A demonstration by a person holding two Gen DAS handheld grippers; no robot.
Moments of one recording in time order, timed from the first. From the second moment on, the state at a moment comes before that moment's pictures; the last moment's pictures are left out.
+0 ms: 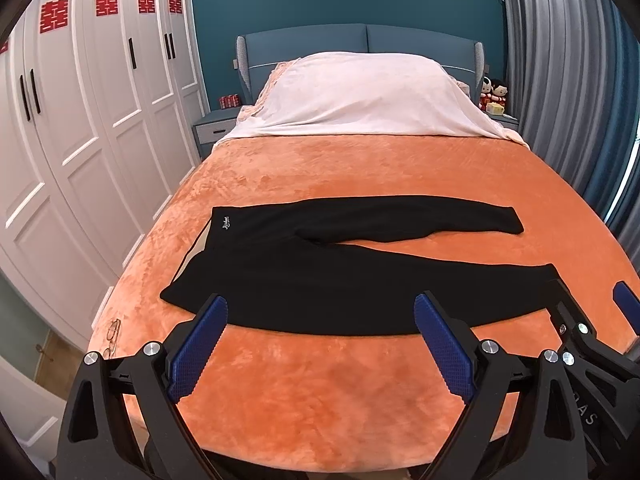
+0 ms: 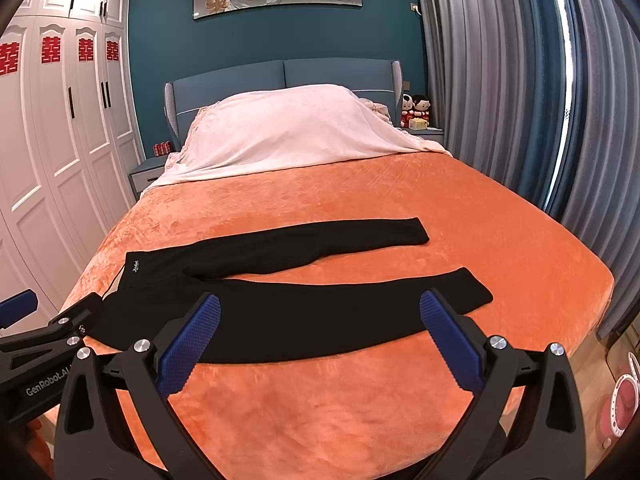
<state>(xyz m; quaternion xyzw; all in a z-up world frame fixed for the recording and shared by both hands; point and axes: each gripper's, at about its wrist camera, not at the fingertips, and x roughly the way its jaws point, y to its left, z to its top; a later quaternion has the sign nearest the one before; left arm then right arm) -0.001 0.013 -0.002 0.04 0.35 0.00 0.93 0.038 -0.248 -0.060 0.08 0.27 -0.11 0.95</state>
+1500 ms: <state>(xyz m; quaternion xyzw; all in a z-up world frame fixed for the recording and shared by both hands) 0.006 0.017 -0.017 0.04 0.36 0.00 0.93 0.042 -0.248 -0.068 0.08 0.28 -0.11 0.95</state>
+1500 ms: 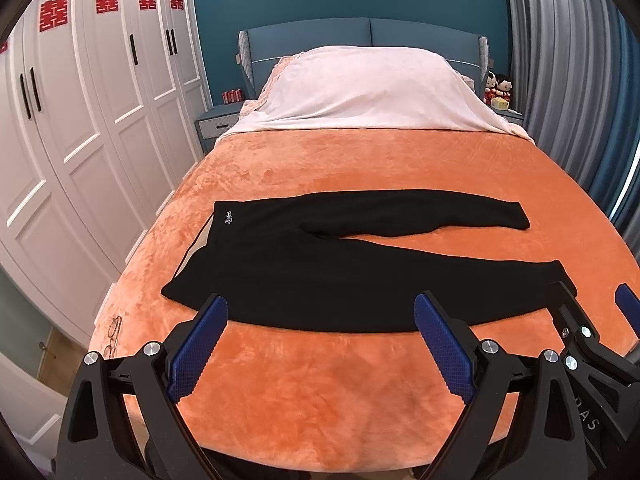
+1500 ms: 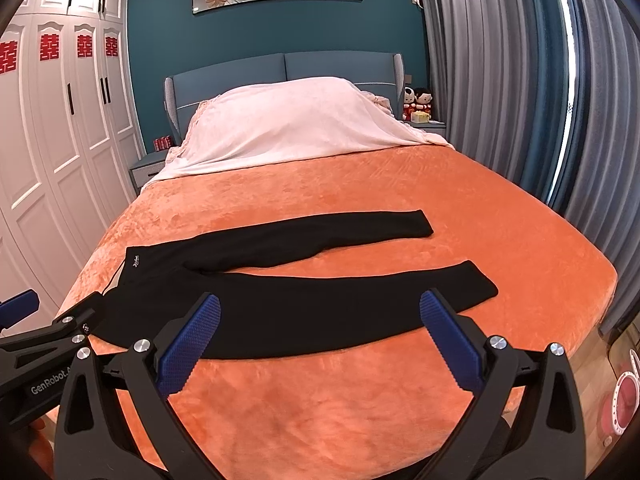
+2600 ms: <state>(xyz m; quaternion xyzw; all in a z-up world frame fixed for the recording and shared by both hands) 0.177 0.066 -0.116 -0.02 0.47 0.00 0.88 0.196 -0.373 -0.183 0.13 0.38 -0.06 0.91</state>
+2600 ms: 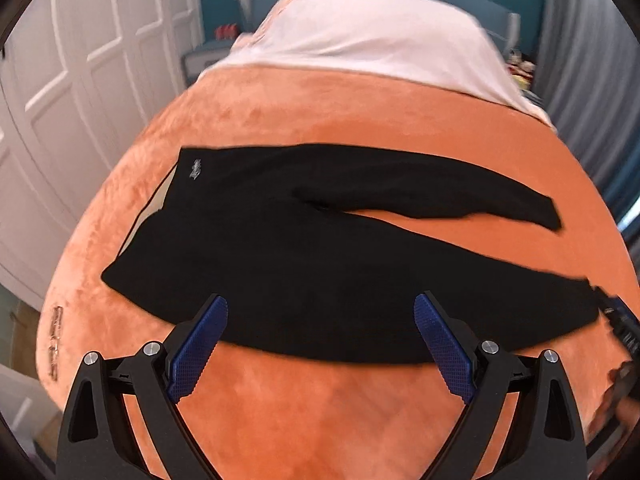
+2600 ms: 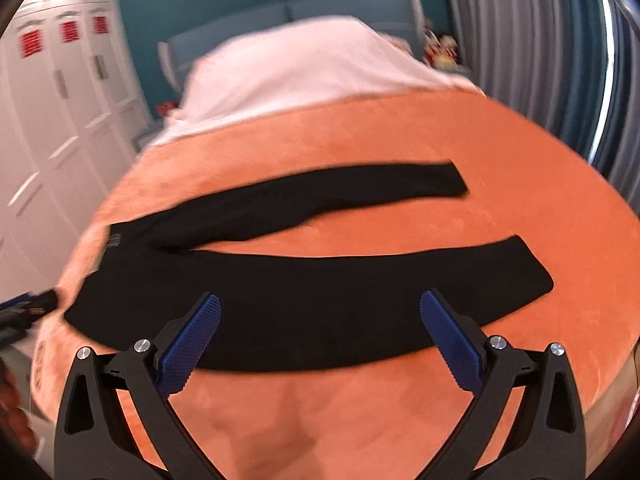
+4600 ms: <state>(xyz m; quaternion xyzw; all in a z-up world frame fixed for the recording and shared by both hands) 0.240 0.312 -0.145 -0.12 0.52 0.05 0.84 0.249 -0.550 -0.158 0.00 0.35 -0.01 0.94</state>
